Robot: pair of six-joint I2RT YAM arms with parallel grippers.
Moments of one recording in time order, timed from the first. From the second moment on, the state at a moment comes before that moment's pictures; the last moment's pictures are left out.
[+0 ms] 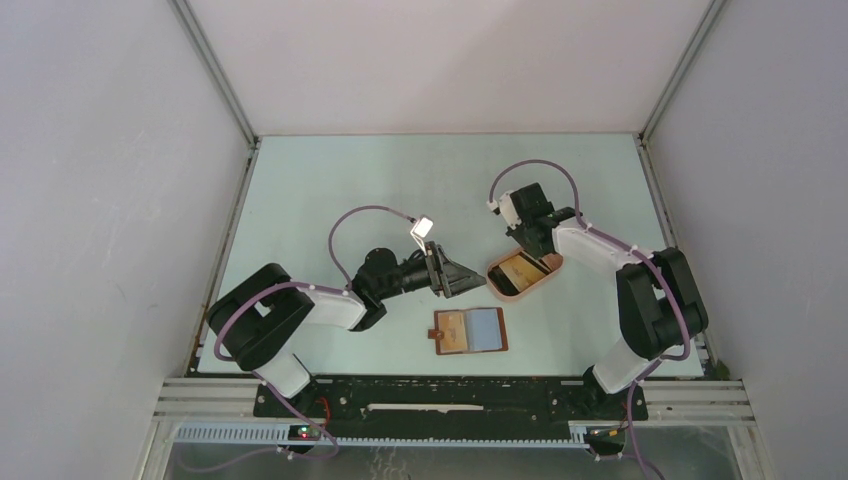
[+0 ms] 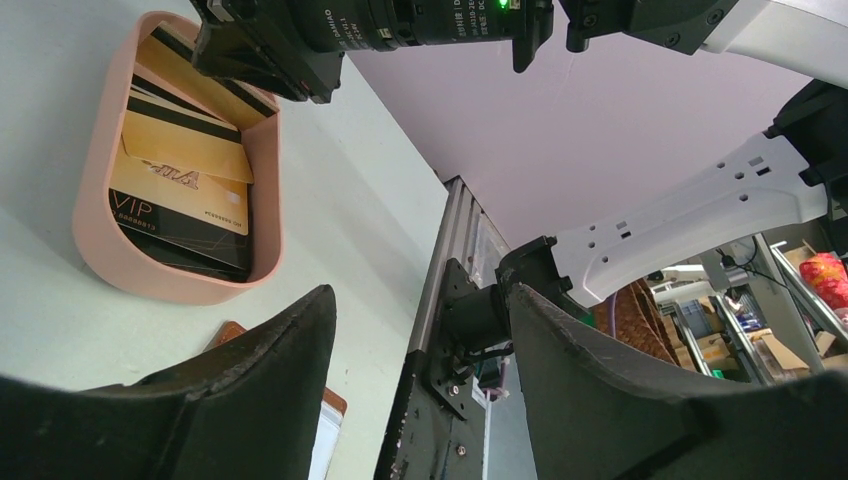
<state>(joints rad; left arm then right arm) -0.79 1.60 0.50 1.14 0.48 -0.94 0.40 1.63 1.04 -0.49 0.26 -0.41</state>
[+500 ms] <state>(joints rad) -0.78 1.57 0.48 1.13 0.48 -0.92 0.30 1.50 1.04 -0.51 0.08 -0.41</state>
